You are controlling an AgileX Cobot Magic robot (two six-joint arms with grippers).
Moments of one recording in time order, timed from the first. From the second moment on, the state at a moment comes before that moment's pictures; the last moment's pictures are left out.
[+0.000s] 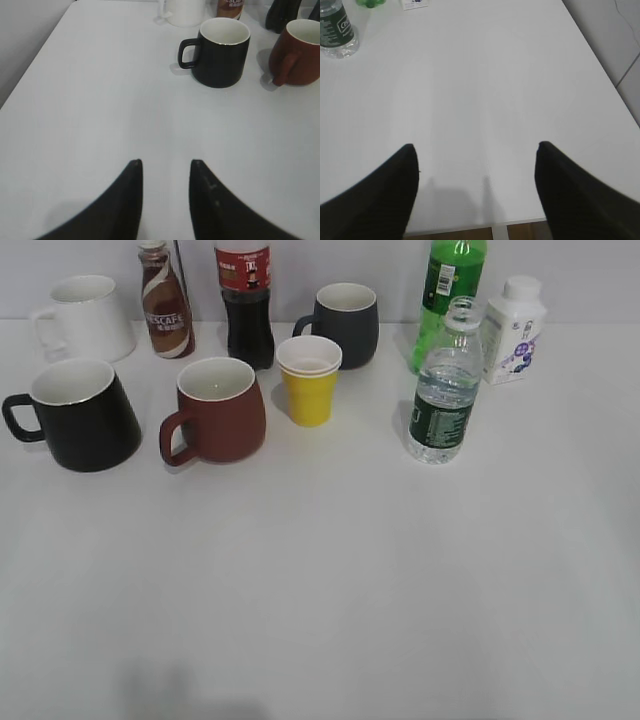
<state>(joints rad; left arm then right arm) -0.02 -0.01 -0.52 0.06 1.06 -0.09 0.07 -0.01 -0.50 -0.13 1.04 0.10</state>
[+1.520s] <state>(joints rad) -0.02 0.03 -0.54 0.06 0.84 -0.09 0.07 -0.01 -0.50 -0.13 1.04 0.10</state>
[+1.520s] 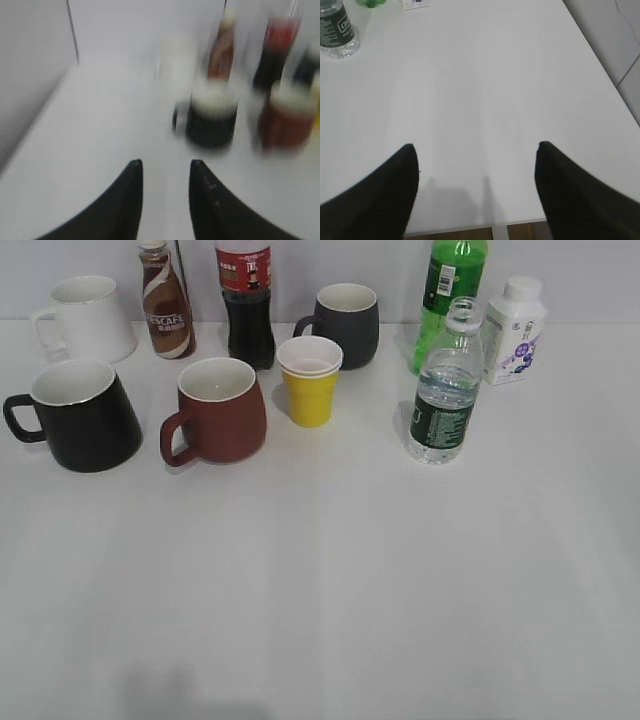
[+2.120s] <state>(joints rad) -0.02 0.70 -0.51 0.07 -0.30 -0.09 0.07 -0.01 -0.50 -0.13 1.04 0.10</state>
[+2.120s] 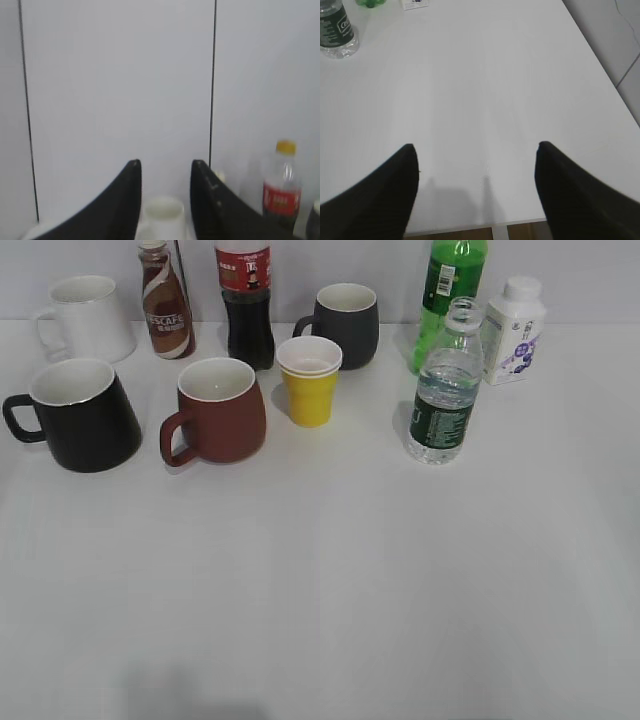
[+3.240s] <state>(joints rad) 0.00 1.79 -0.29 0.02 -1.20 -0.09 0.07 -0.01 -0.50 -0.13 1.04 0.10</state>
